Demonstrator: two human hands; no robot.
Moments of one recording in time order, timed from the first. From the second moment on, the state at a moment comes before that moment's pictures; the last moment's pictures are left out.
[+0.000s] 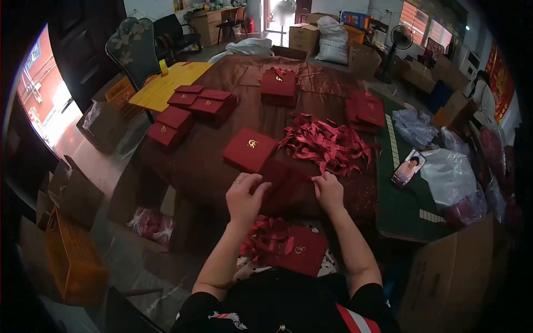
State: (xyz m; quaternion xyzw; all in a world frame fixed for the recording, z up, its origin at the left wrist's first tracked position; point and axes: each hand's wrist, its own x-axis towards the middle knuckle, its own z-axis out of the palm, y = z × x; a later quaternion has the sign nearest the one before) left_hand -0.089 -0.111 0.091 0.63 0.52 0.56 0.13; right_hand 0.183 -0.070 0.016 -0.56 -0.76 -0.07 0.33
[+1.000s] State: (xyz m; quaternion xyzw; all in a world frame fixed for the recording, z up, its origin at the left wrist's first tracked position) left_hand -0.158 -0.160 0.031 0.45 0.51 0.64 0.35; right_hand 0.083 -0.153 0.146 -0.35 -0.75 0.20 0.52
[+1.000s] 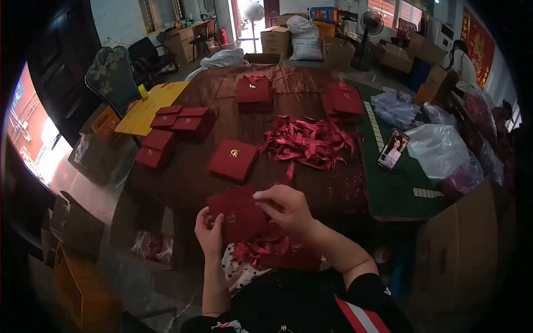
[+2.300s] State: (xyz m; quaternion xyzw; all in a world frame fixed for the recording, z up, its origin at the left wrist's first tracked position) left_hand -0.024 -0.129 0.019 0.61 0.49 0.58 0.22; right_hand 0.109 -0.120 0.059 -0.47 -0.78 -0.04 0.42
